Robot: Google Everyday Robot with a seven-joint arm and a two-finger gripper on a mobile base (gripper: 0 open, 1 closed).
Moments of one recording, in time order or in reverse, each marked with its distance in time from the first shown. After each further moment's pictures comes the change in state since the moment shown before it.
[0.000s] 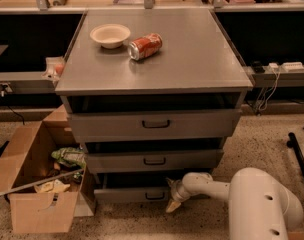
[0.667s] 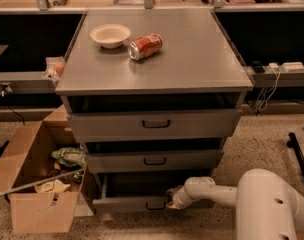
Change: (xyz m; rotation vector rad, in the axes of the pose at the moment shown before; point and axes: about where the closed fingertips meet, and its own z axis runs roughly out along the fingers) arm -0.003 0.028 -0.011 -0.027 -0.012 -0.018
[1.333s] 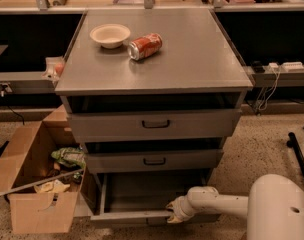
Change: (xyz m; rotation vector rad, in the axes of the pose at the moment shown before) arm -0.010 0.056 -0.009 -0.071 -0.044 -0.021
